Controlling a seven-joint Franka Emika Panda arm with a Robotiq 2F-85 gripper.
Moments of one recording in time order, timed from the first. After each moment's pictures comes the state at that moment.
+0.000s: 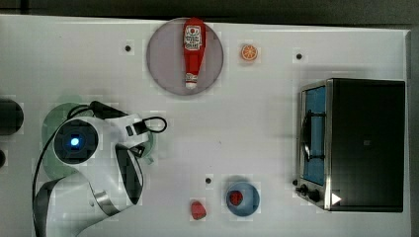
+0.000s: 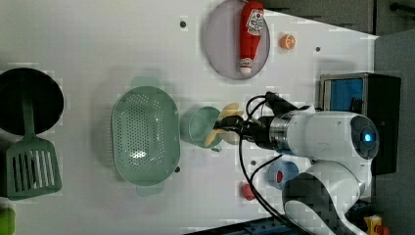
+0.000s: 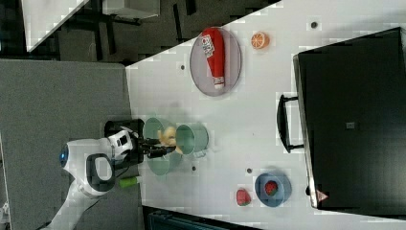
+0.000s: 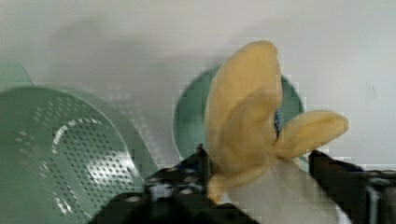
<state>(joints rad) 0.08 0.12 0.40 -2.30 0.03 0.82 0.05</state>
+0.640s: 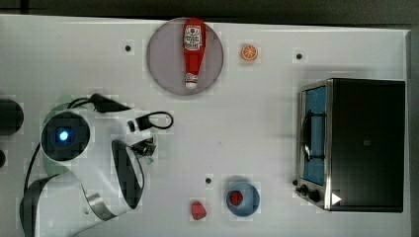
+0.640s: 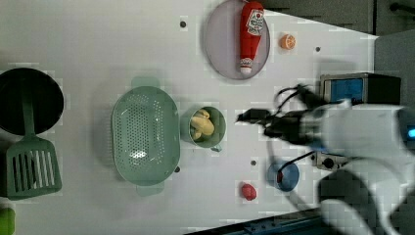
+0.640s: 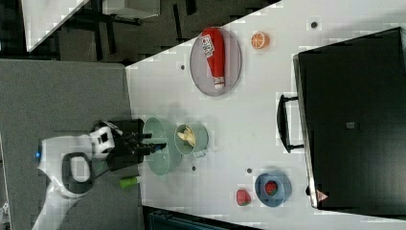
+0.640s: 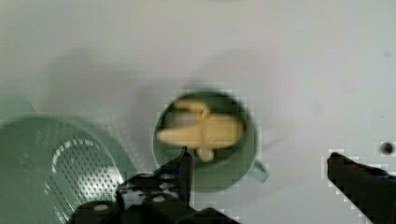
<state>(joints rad) 0.10 0.01 0.30 -2.20 0.00 0.62 0.05</state>
